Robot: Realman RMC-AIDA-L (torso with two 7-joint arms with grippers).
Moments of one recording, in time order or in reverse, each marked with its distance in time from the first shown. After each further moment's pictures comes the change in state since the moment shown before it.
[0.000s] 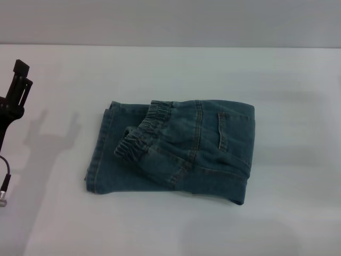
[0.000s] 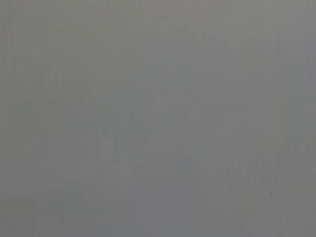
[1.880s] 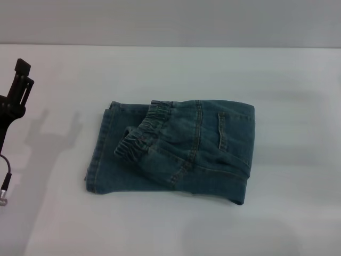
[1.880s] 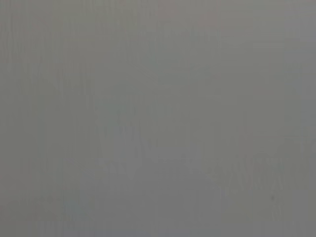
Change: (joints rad) left arm -0.004 0.000 0.002 0.000 0.000 0.000 0.011; right arm 0.000 0.000 -0.001 -0.008 0.000 0.000 0.000
